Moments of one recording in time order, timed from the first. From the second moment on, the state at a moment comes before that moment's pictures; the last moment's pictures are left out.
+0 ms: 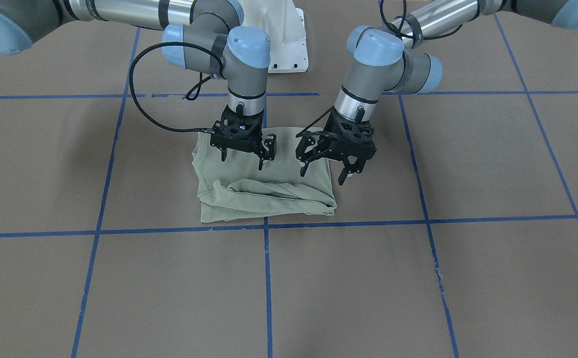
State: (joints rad) left arm -0.57 -2.10 -1.64 -2.14 -1.64 -1.15; right arm 0.41 -0.80 1.55 -1.65 1.54 1.51
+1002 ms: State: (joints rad) left arm -0.57 -2.09 -1.65 -2.15 -1.64 -1.15; right arm 0.62 -0.75 1.32 -1.62 1.51 1.29
